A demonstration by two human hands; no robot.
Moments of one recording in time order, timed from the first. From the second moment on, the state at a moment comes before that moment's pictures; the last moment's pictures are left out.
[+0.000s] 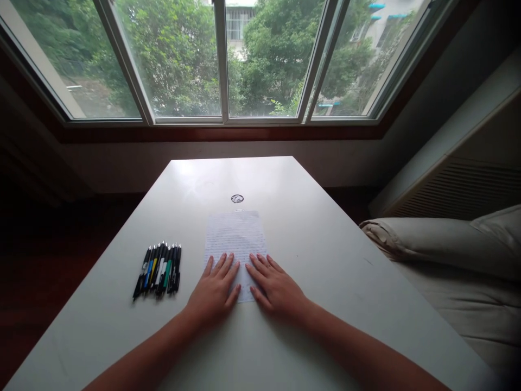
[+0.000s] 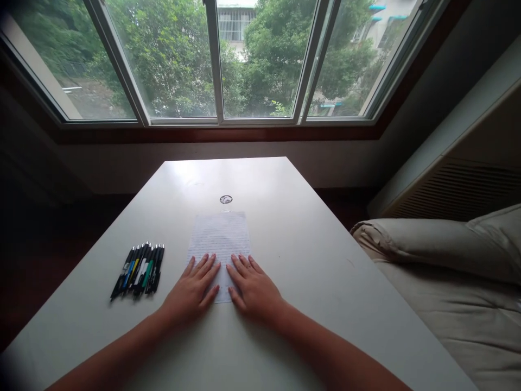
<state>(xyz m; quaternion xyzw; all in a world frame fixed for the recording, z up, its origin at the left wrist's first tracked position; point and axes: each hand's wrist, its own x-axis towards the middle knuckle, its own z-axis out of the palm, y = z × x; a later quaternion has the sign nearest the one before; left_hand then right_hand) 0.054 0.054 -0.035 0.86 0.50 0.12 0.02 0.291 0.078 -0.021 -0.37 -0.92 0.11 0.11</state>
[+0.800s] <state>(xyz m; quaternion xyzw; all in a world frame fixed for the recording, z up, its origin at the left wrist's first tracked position) 0.005 0.039 0.020 0.76 0.57 0.31 0.04 0.342 0.092 -0.010 -0.51 -0.79 0.12 0.32</state>
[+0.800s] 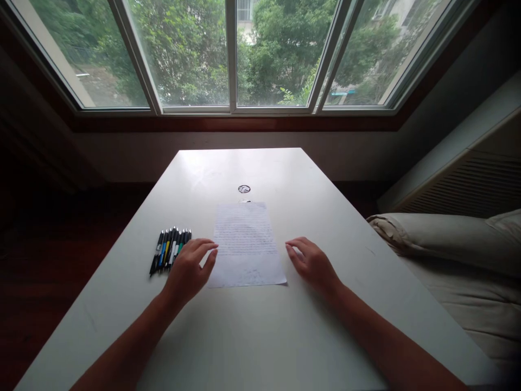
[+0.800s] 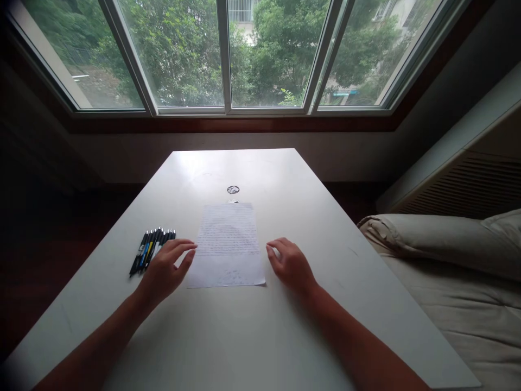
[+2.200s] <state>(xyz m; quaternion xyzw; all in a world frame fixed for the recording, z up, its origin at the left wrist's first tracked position) 0.041 0.037 -0.031 0.87 0.49 0.08 0.02 0.286 0.070 -0.024 -0.36 -0.92 0.12 0.12</state>
